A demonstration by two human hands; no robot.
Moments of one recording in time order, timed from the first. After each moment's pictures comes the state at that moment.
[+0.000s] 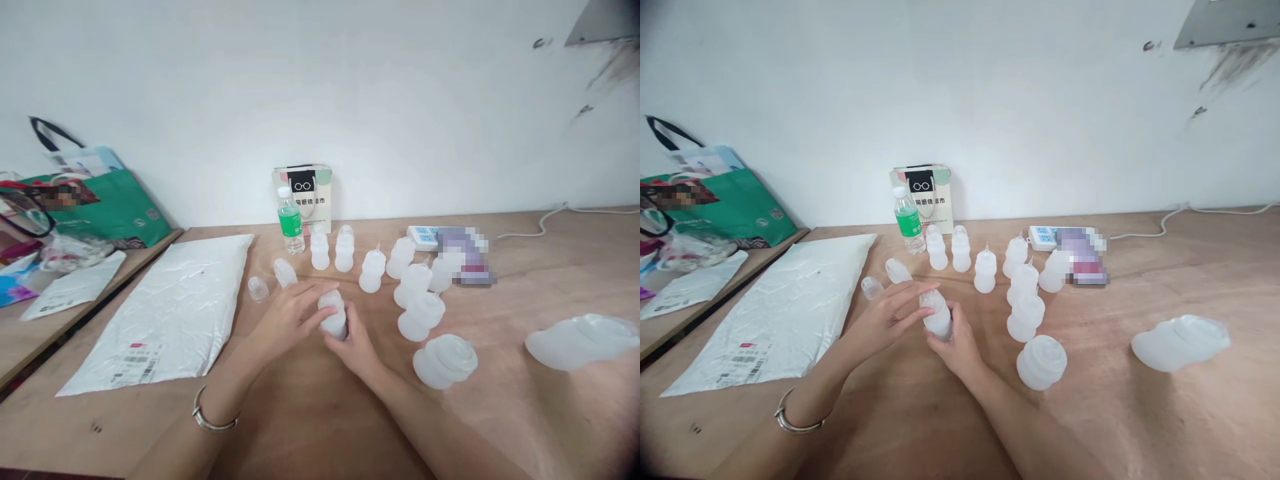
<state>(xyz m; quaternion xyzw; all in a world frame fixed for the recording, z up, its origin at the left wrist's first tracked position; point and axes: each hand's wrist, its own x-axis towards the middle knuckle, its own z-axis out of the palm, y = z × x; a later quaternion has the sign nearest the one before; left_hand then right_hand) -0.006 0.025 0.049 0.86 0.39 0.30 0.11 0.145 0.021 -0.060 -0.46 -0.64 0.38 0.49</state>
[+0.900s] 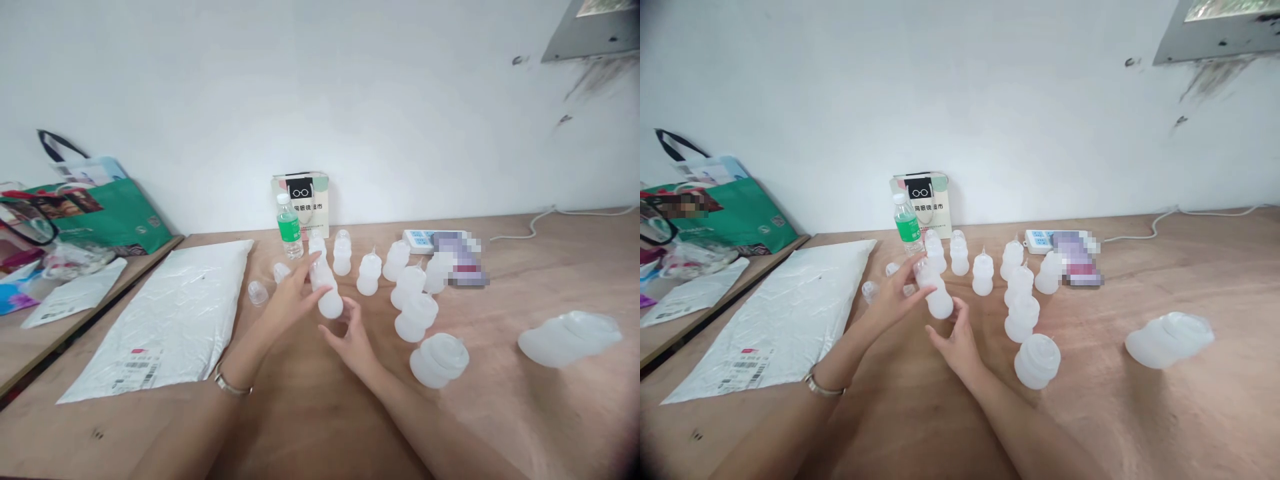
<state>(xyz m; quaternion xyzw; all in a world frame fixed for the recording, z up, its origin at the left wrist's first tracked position) -0.003 0.064 0.031 0.80 0.46 0.37 0.13 0.141 0.029 -0.077 -0.46 -0.61 0.34 0.54</state>
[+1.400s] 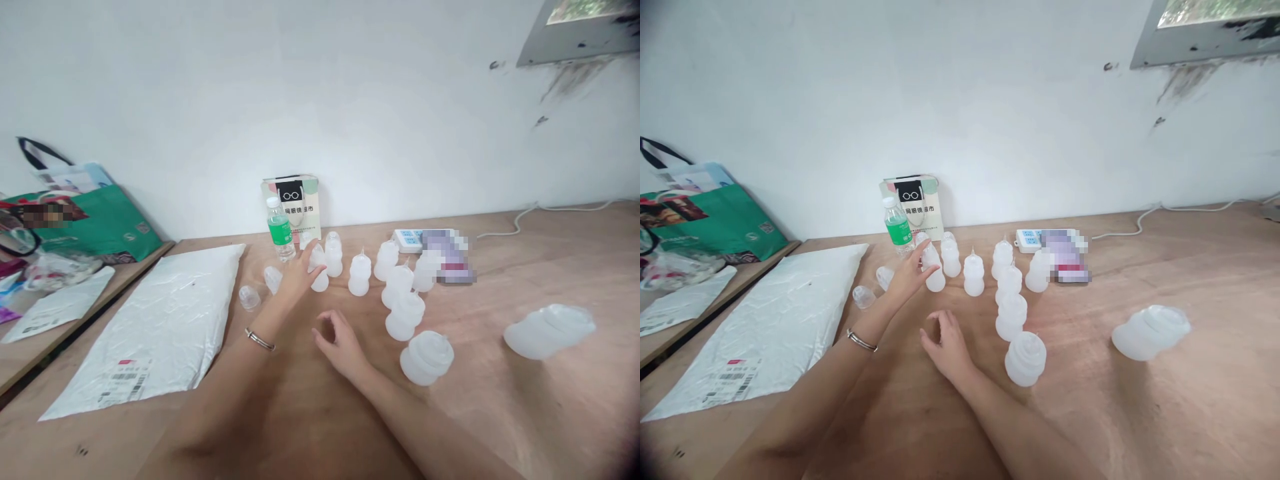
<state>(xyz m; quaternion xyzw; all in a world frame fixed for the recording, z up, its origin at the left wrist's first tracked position) 0.021 0.142 0.006 0.79 0.51 0.34 0.05 0.146 0.021 -0.063 -0.49 -0.68 0.31 0.45</state>
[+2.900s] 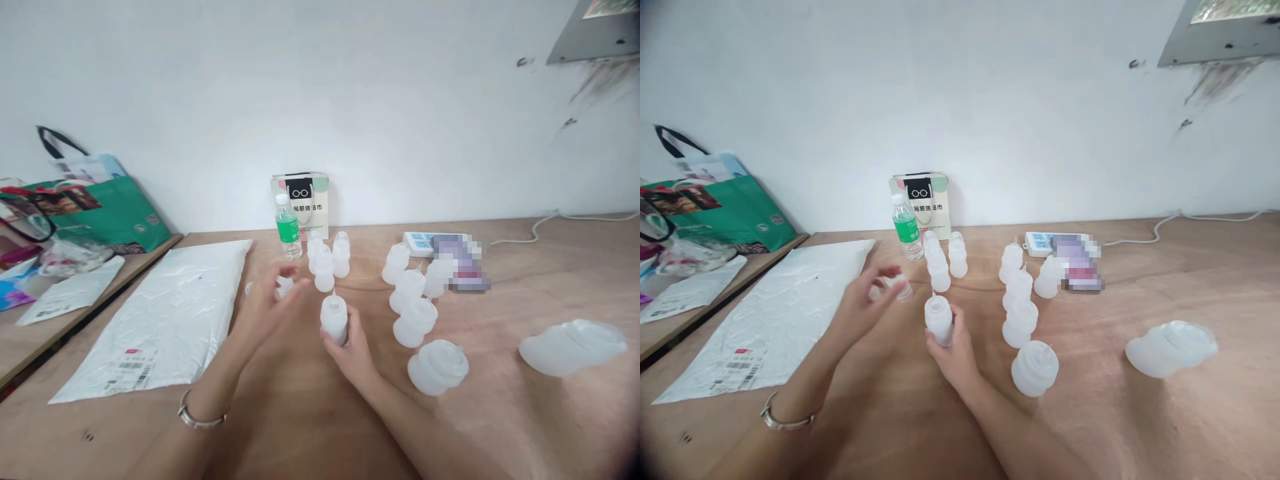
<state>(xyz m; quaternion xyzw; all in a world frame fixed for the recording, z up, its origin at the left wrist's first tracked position) -0.020 0.043 0.051 0.74 0.54 0.39 0.09 0.145 0.016 -0.061 -0.47 -0.61 0.34 0.54</state>
